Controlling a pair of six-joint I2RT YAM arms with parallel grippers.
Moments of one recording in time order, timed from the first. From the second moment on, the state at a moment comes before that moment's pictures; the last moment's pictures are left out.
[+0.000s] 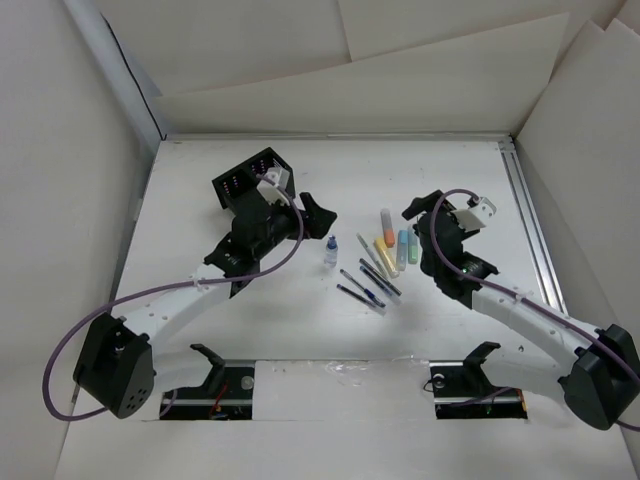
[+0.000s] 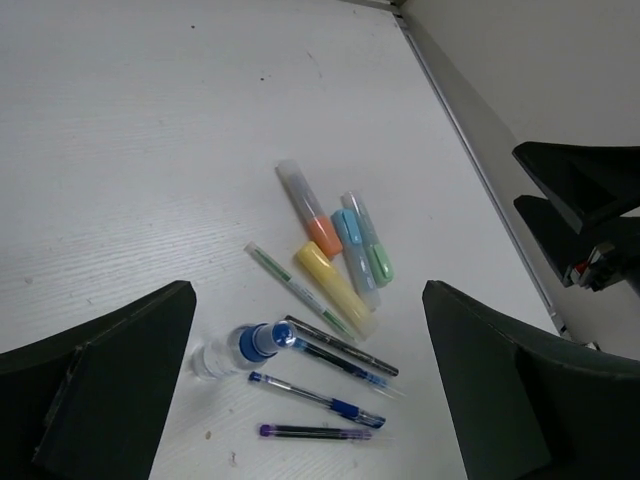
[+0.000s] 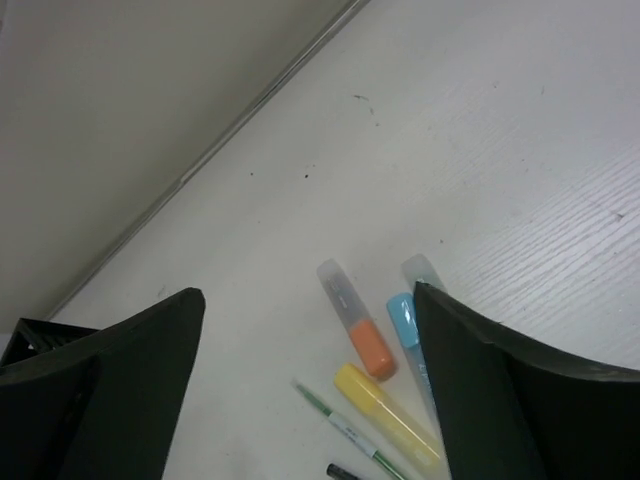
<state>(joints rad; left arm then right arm) -0.58 1.18 0.74 0.26 0.08 -0.58 0.63 1.09 0.71 0.03 0.92 0.91</state>
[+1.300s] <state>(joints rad) -0.90 1.42 0.88 0.00 -0.39 -0.42 0.57 1.09 0.71 -0.02 0.77 0.93</state>
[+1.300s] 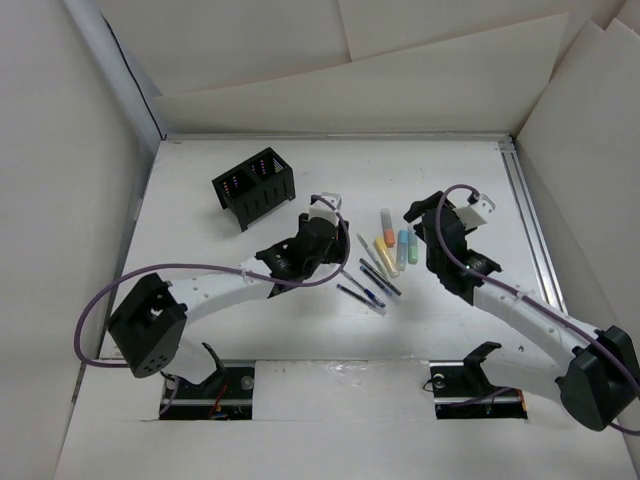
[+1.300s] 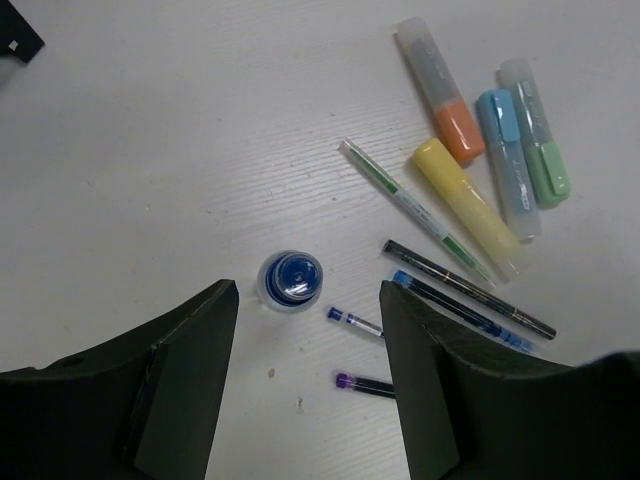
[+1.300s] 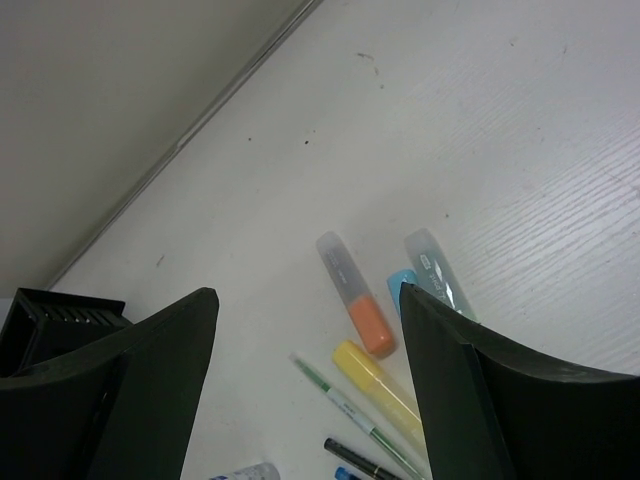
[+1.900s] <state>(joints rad) -0.90 1.51 0.90 0.00 -0.44 -0.43 0.56 1.10 0.71 -0.02 0.75 0.93</state>
